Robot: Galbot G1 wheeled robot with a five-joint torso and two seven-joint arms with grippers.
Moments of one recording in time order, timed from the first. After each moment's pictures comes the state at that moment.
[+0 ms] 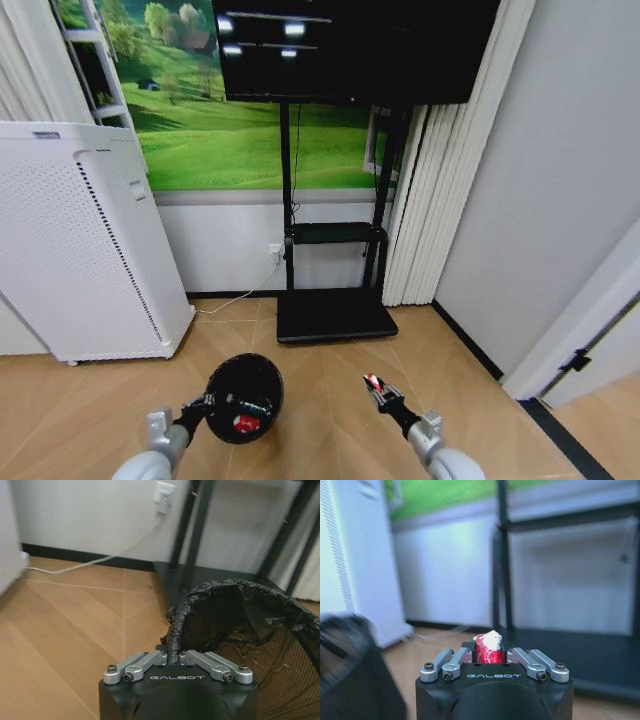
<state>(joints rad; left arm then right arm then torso) 1.50 -0.87 -0.35 -1.87 -0.84 0.18 -0.13 -1.45 1.08 0.36 1.79 0.46 0.11 -0.29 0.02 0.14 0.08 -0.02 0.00</state>
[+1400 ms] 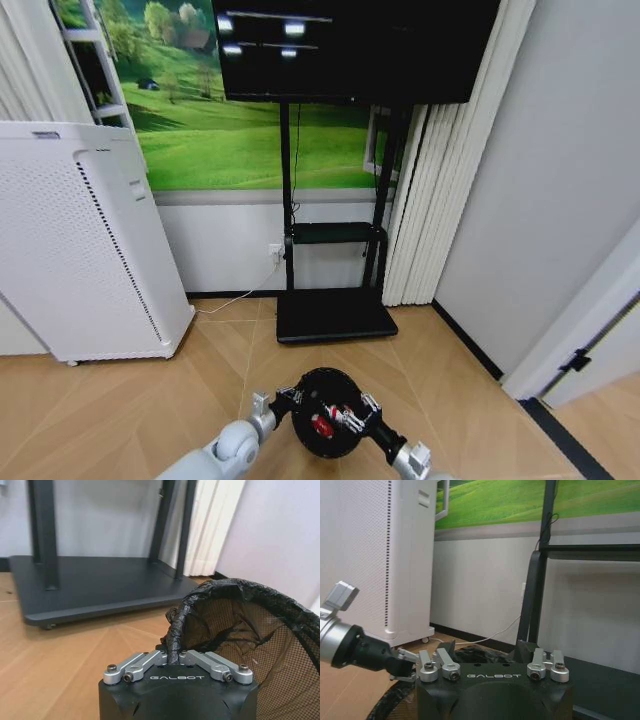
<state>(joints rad) 0.95 -0.98 0.31 -1.54 -0.80 0.03 -0.04 -1.55 1.15 0.36 1.80 0.23 0.29 -0.33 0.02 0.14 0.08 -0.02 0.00</state>
